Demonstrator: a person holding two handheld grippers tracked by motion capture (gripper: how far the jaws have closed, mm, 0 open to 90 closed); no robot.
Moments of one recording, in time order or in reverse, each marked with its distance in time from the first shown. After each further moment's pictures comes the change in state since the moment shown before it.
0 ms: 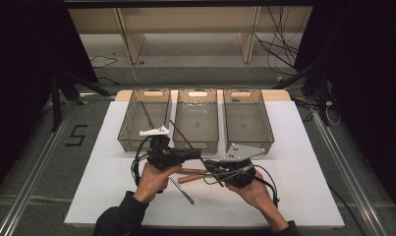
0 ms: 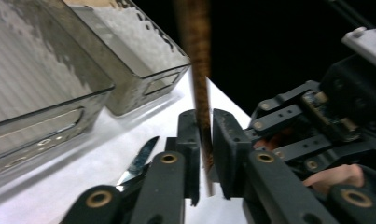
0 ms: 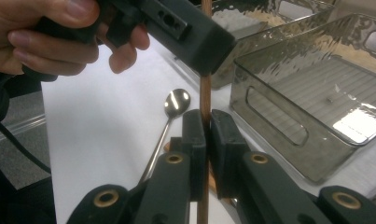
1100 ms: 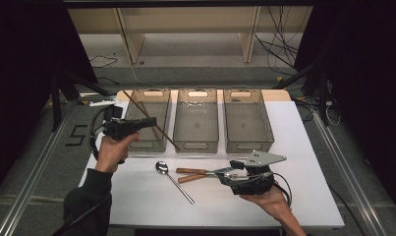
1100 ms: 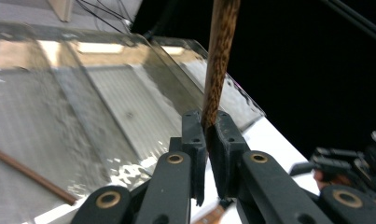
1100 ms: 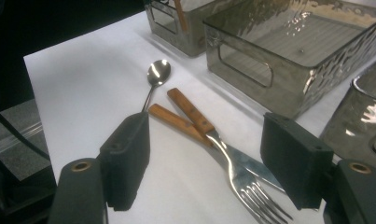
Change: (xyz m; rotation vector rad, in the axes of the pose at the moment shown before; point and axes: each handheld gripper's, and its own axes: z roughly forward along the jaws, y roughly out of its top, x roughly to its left) left arm 0.064 0.064 -0.105 -0.128 0.241 -0.025; right arm -0.016 -0.037 -0.033 0.031 -0.043 0.121
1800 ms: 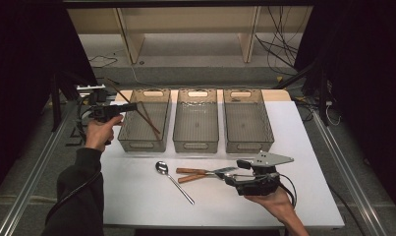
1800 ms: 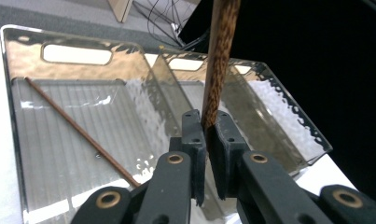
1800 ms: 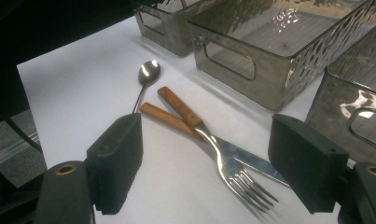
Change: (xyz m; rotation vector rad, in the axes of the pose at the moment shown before) left arm 0.076 0.027 -0.001 0.001 0.161 -0.094; right arm -0.007 -0.008 -0.009 -0.019 -0.025 0.044
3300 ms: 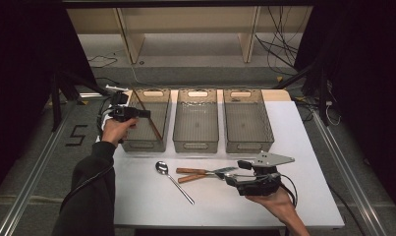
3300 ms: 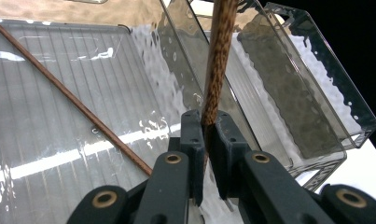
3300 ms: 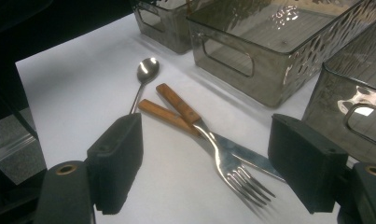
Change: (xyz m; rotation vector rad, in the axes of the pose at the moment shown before) left arm 0.008 -0.004 0.060 0.213 0.056 -0.025; right arm -0.002 -0.001 -0.001 0.006 0.000 -0.003
